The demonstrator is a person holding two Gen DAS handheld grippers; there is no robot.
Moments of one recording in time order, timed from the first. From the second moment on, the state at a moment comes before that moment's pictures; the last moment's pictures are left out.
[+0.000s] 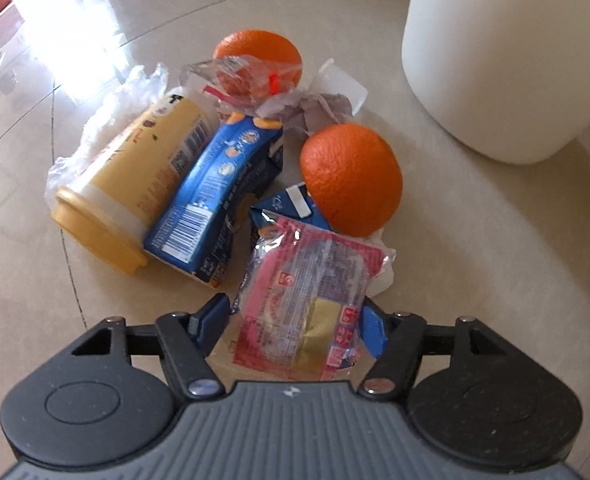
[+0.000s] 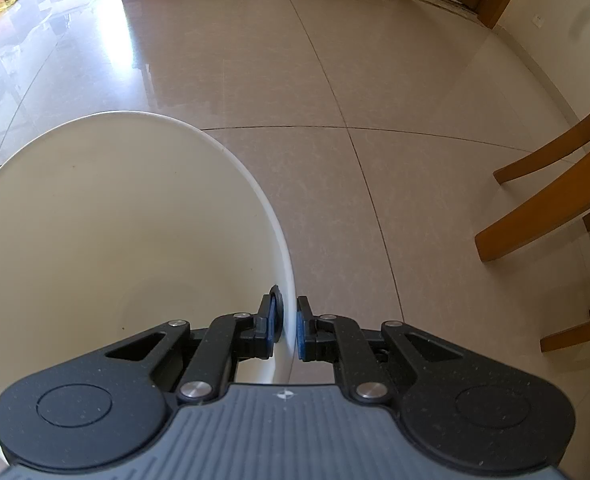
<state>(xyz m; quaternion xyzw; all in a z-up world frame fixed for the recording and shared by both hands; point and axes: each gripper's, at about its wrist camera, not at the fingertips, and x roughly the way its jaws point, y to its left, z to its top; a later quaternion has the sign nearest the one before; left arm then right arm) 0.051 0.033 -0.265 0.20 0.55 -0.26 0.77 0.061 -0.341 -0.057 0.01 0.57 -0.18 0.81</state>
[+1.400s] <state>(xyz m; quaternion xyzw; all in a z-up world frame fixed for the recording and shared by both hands) 0.069 -0.142 0.010 0.19 0.42 -0.40 0.79 0.065 -0.337 -0.055 0.02 0.57 -0.20 0.80</state>
